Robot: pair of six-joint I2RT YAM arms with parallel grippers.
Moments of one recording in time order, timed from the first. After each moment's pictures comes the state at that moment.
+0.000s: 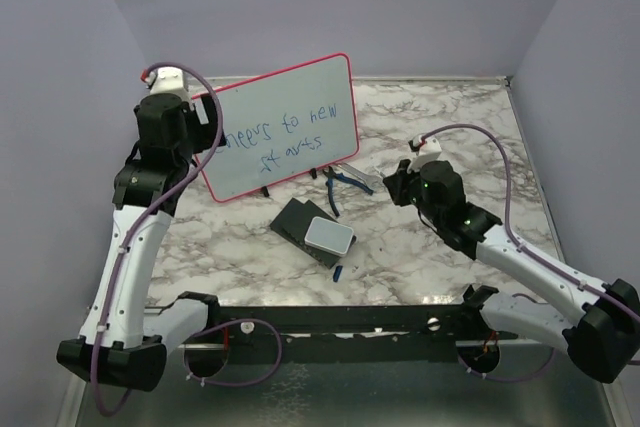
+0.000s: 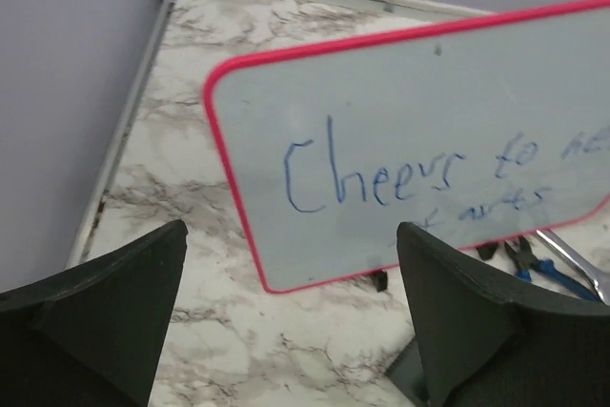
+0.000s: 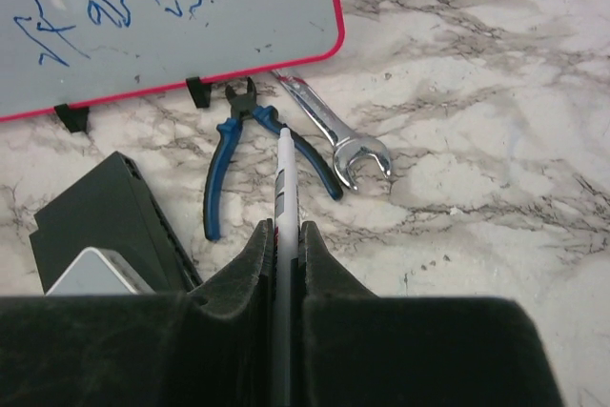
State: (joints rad) left arm -0.11 1.06 1.32 -0.61 -0.27 -0.16; right arm 0.64 1.06 0.69 0.00 0.23 0.27
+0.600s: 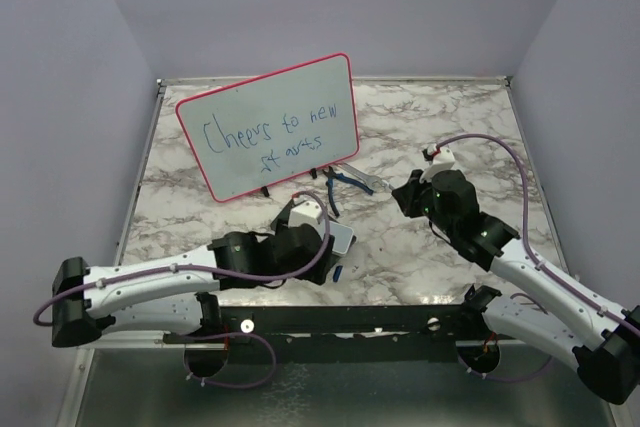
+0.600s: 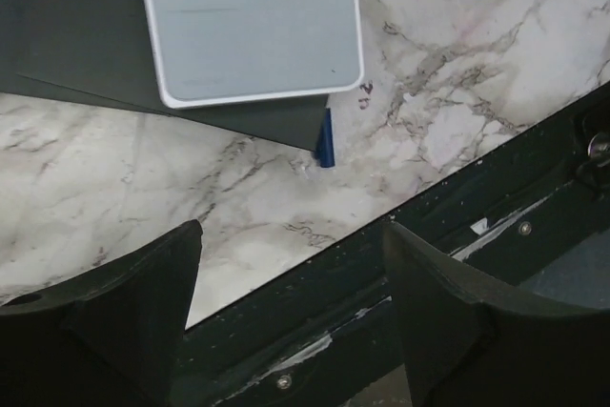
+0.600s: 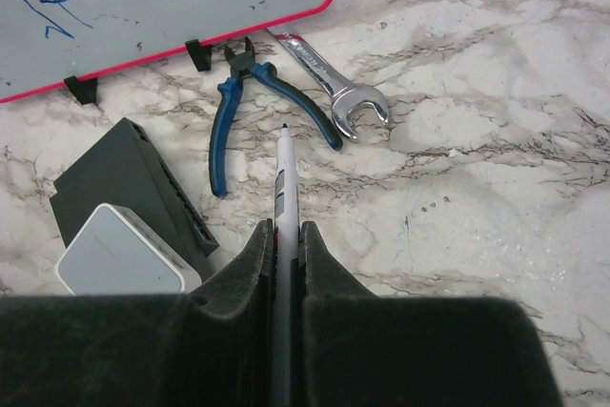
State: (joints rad) left arm -1.18 0.94 0.81 -0.70 -0.32 -0.71; right arm 0.64 0.89 0.65 -0.19 0.21 0.37
